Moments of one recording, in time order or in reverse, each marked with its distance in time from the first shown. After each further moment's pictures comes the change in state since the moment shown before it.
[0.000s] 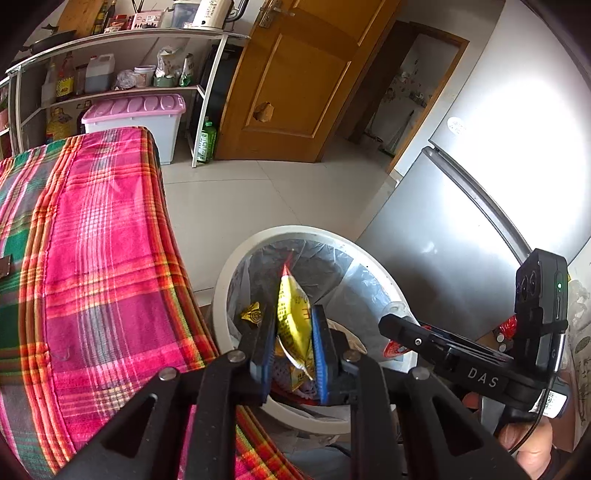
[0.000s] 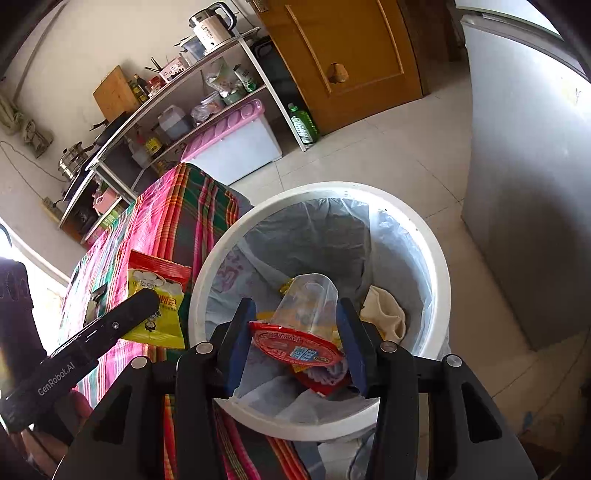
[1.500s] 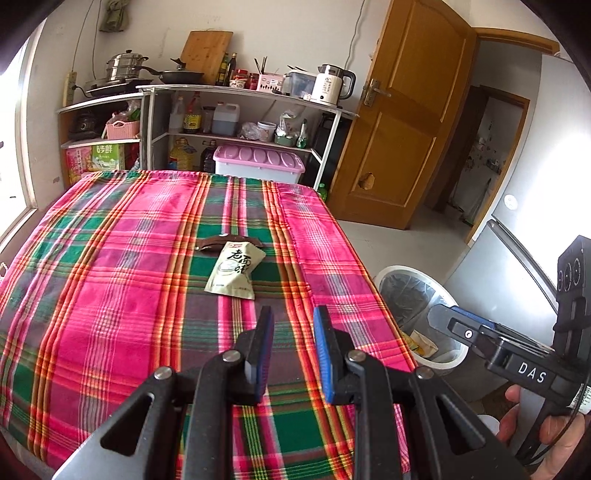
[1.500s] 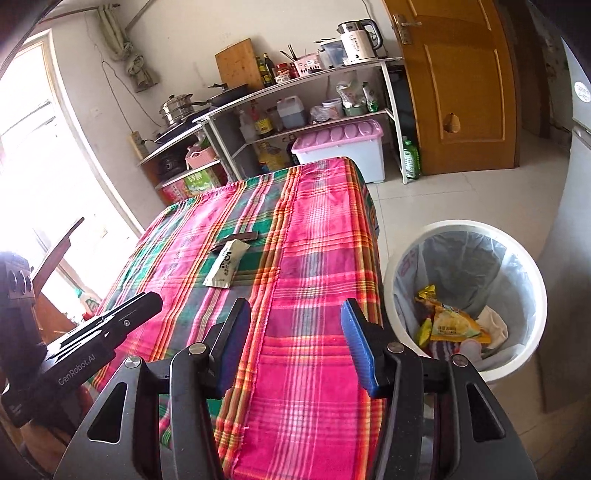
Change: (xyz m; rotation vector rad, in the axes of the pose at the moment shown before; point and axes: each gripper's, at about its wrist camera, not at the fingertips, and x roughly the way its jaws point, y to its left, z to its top) left arm -0.214 0.081 -0.097 -0.163 -0.270 0.343; right arm -0.066 0.182 -0.078 -0.367 -0.059 0.217
